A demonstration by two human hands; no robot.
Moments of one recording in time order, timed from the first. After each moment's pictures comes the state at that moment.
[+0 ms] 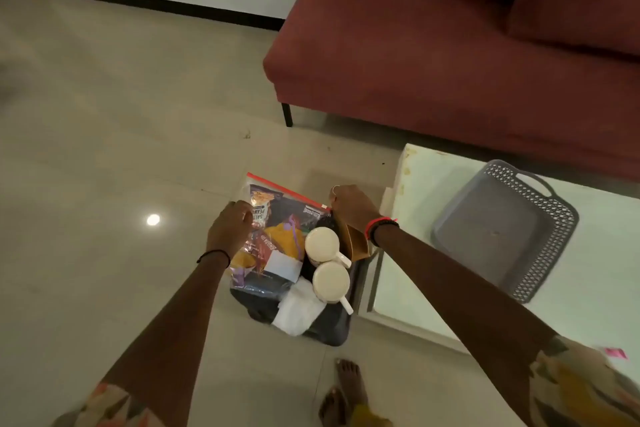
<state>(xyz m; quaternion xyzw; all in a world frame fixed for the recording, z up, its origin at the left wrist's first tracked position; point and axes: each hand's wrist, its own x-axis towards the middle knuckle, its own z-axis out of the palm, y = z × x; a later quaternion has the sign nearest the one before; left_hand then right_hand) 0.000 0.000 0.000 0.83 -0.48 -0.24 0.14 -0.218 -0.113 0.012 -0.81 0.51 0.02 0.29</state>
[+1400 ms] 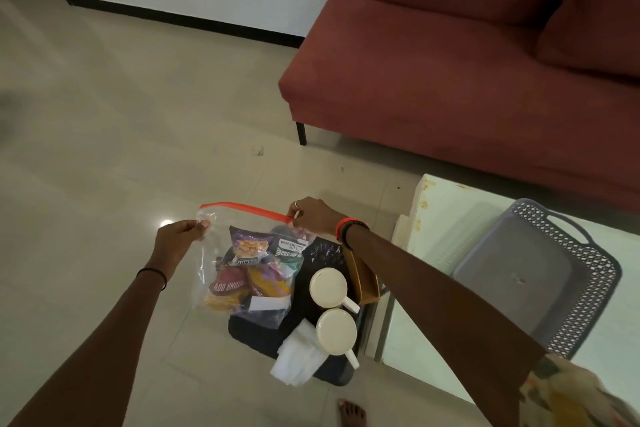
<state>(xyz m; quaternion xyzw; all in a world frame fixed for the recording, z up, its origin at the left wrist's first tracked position) 0.098 -0.014 0.004 0.84 -0.26 -0.30 0.37 -0.135 -0.168 0.020 -0.76 0.39 0.07 0.51</state>
